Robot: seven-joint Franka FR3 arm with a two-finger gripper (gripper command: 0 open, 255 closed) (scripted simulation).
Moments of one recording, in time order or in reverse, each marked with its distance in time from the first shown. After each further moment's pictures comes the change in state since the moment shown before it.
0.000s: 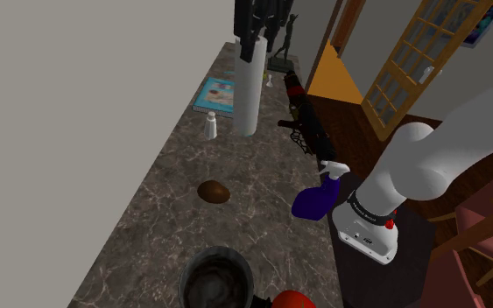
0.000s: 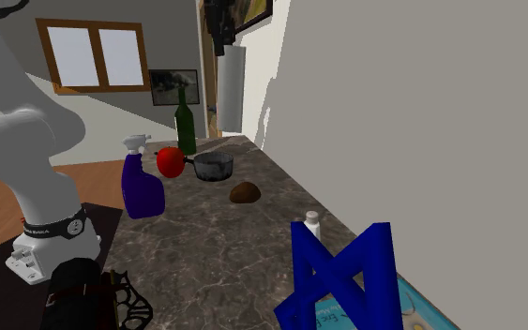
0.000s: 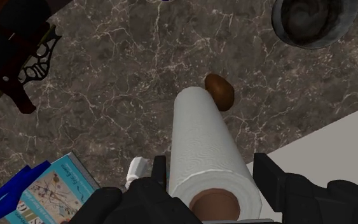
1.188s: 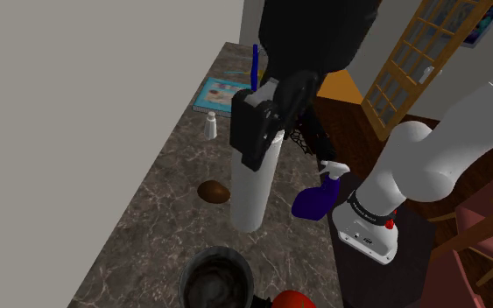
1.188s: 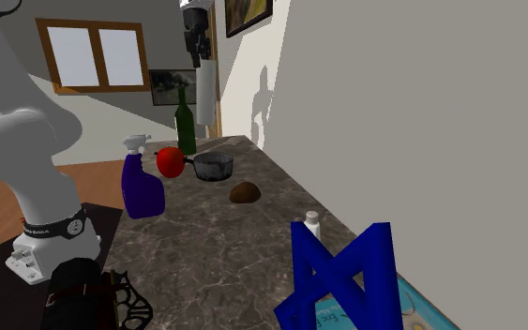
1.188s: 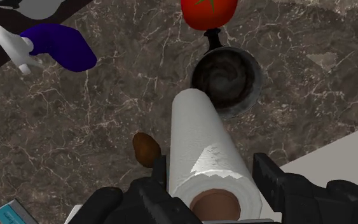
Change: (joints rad) arm 0.115 0.059 0.356 0.061 0.066 0.002 0.468
